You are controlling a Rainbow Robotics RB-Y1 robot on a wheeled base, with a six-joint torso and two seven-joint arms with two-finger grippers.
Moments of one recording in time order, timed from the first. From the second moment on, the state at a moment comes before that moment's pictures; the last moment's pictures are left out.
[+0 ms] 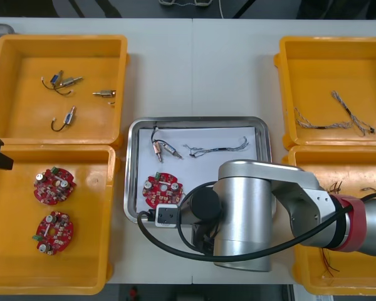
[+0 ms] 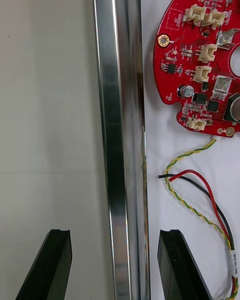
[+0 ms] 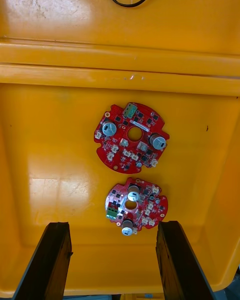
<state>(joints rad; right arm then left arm) -0.76 -0.56 1.13 -2.11 -0.53 1.59 1.60 -0.18 0.91 0.30 -2.17 1.03 1.91 -1.09</state>
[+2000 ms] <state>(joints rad) -0.89 -0.53 1.22 -1.98 -0.36 1.53 1.60 -0.18 0.91 0.30 -2.17 1.03 1.91 -1.09</state>
